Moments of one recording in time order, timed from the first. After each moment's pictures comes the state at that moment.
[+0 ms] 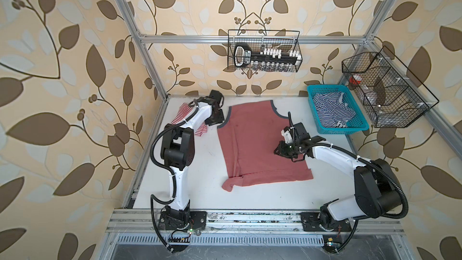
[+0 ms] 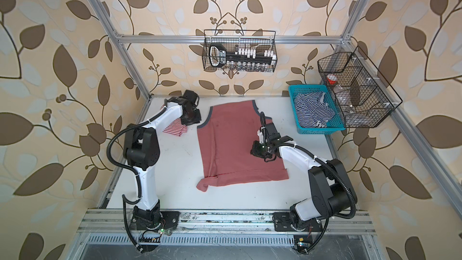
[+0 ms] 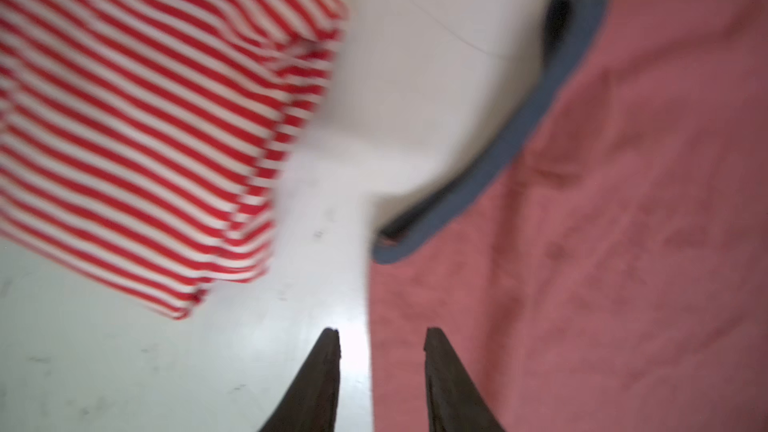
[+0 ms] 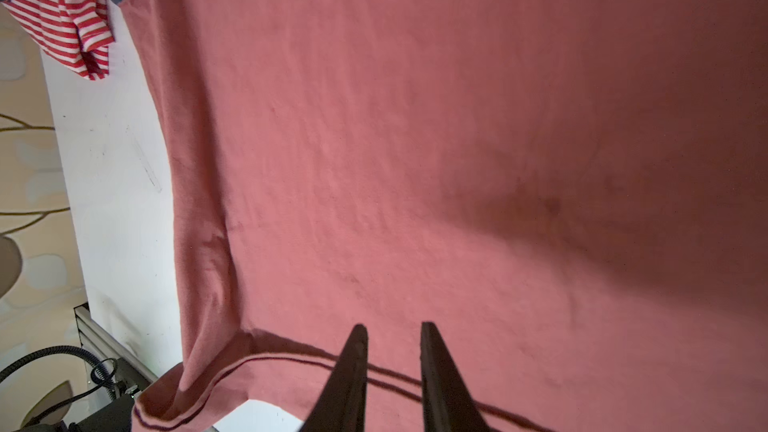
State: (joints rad) left arm -0.18 2.00 1.69 -0.87 -0.06 -0.54; right arm 0.35 1.49 0.86 -0.43 -0.29 0.52
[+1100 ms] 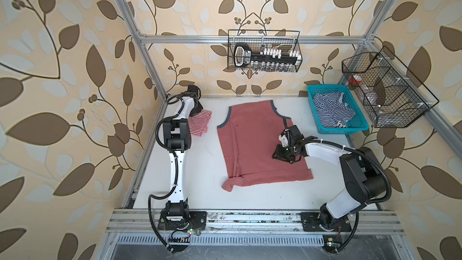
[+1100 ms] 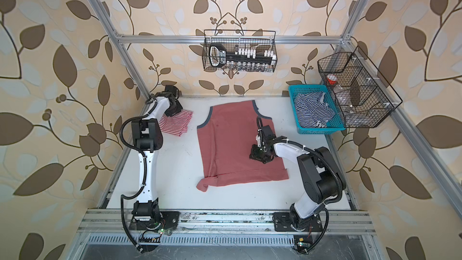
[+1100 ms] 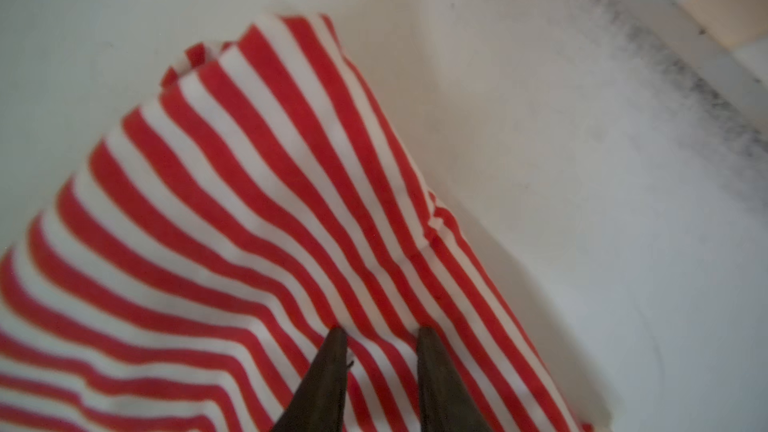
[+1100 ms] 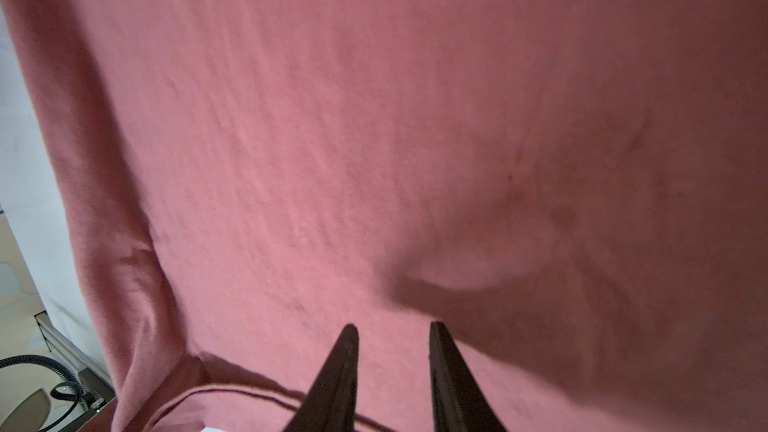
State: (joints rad) left arm 0.06 2.55 2.31 -0.90 -0.16 -0.60; right arm 0.35 1.64 0.86 -0.42 -0.29 0.52
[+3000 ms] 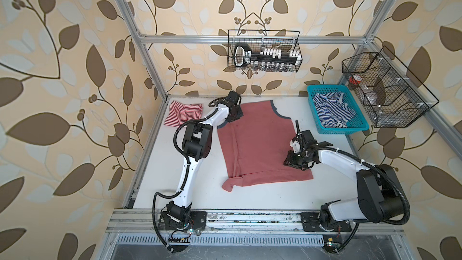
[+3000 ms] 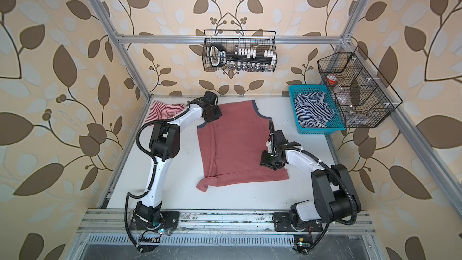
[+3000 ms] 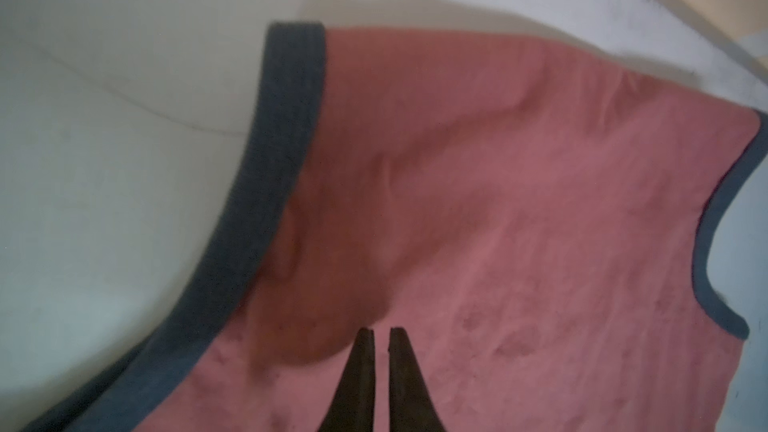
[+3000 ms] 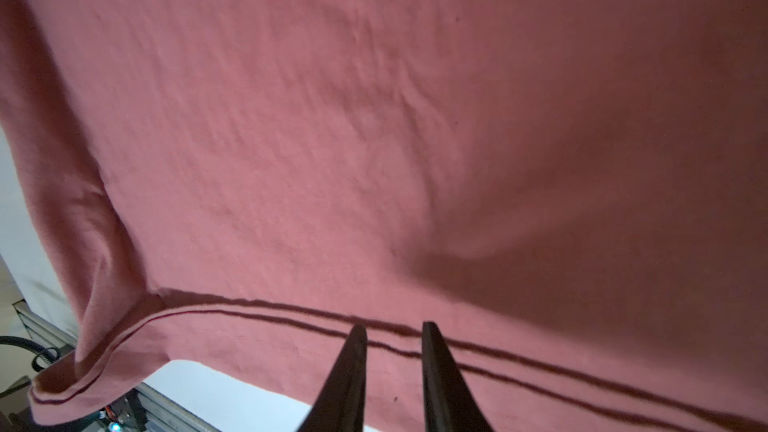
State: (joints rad) left arm -0.36 2.38 2.02 -0.66 0.07 -0.69; right arm 0.23 1.45 0.74 -0.57 -0.30 0.44
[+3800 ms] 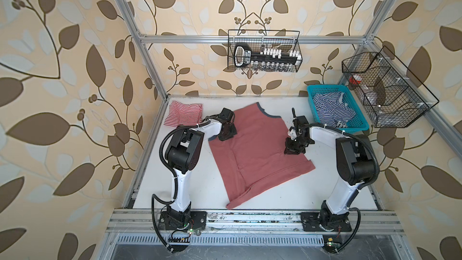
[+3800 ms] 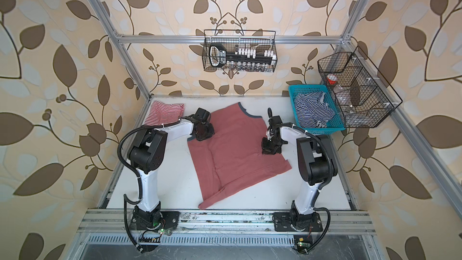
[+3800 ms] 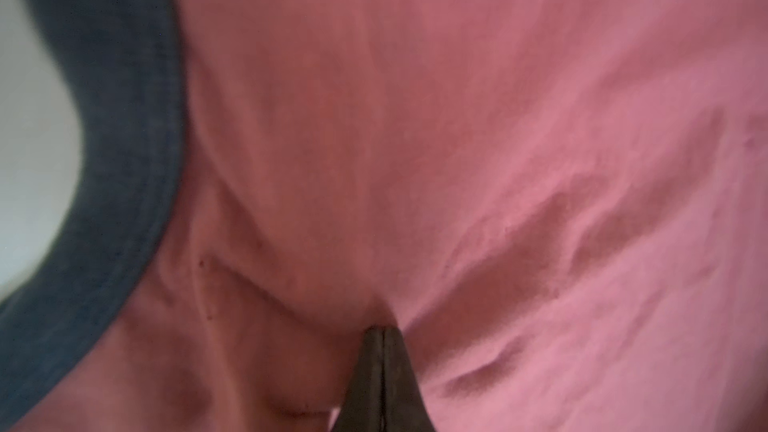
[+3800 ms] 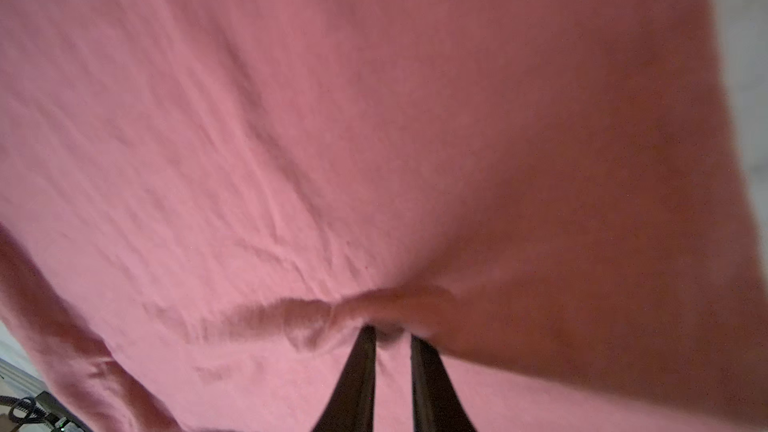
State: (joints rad) left arm -0.37 2.00 1.31 -0.44 0.09 -0.73; right arm 0.15 1.86 1.16 -0.75 -0.26 0.30
